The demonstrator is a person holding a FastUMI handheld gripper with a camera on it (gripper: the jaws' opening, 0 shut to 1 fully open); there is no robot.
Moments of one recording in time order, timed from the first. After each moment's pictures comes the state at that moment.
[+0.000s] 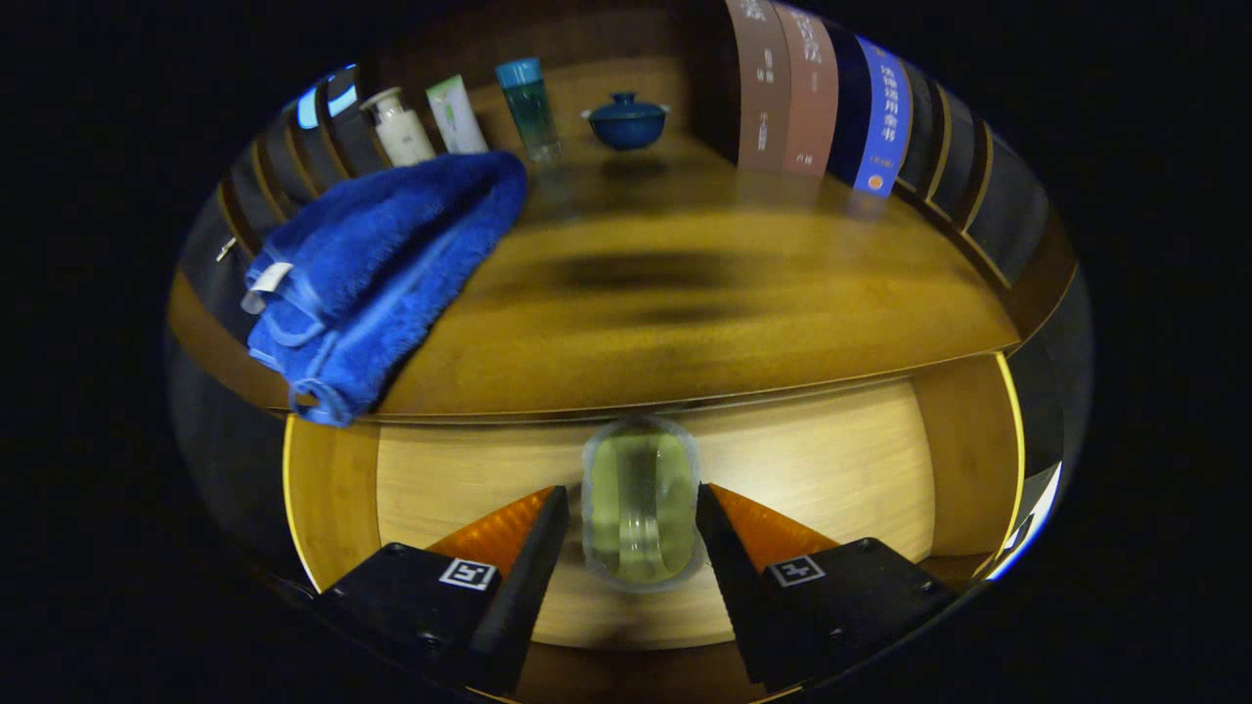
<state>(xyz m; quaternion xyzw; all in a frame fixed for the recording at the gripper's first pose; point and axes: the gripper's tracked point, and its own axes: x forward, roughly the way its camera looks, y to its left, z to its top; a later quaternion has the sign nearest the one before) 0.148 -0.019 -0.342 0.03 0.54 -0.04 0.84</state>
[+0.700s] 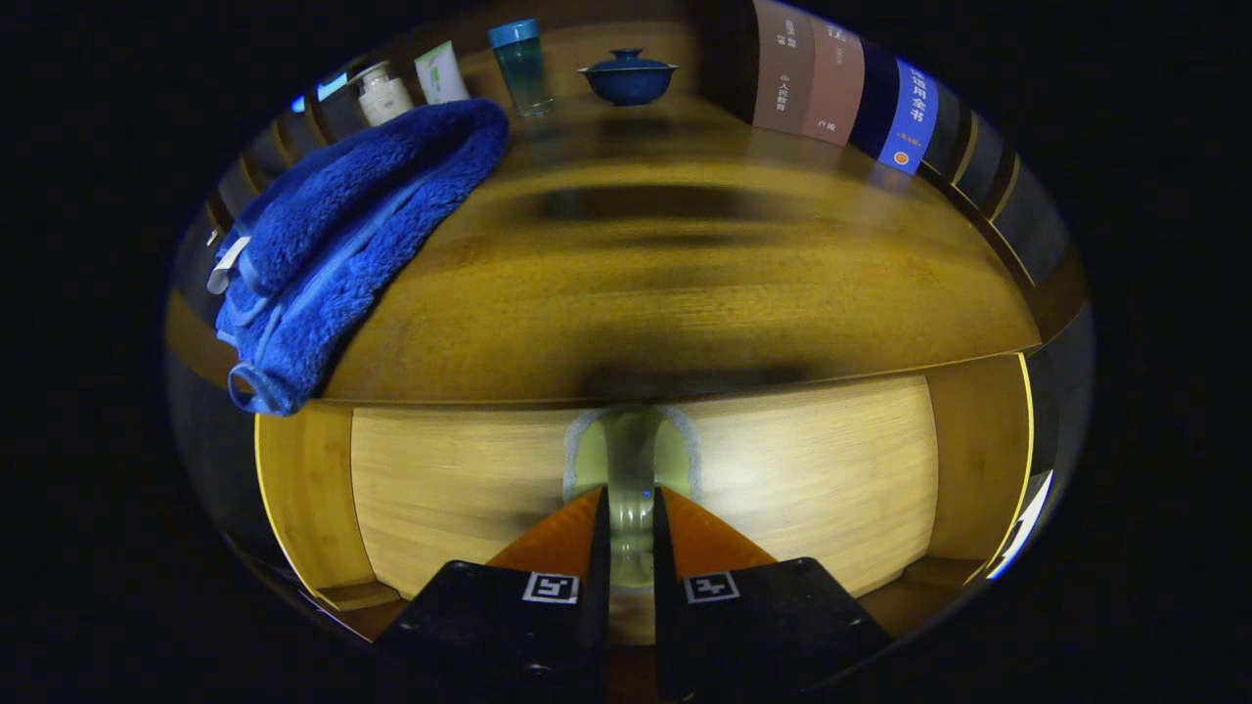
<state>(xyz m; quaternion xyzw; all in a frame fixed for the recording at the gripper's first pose) 0.139 -0.016 -0.346 0.02 0.56 -0.02 0.83</state>
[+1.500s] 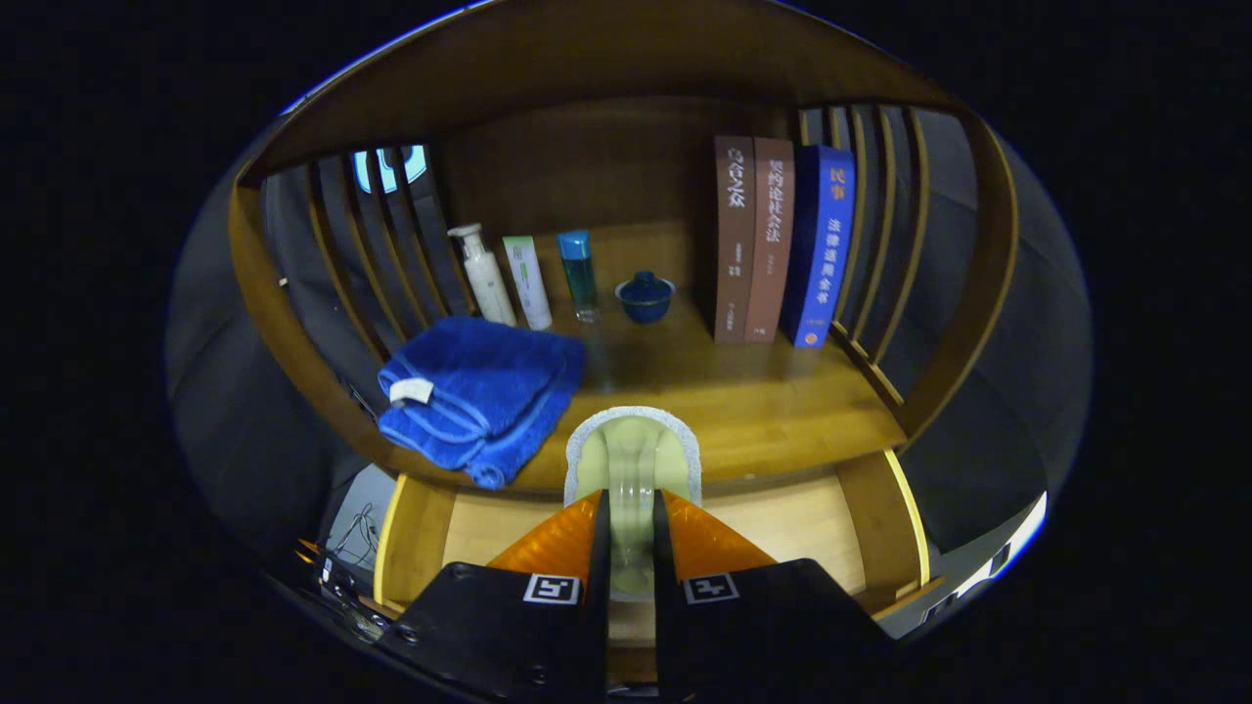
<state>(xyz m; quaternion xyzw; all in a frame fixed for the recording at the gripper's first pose) 0.170 -0.007 -0.169 0.03 0.35 0.00 0.94</state>
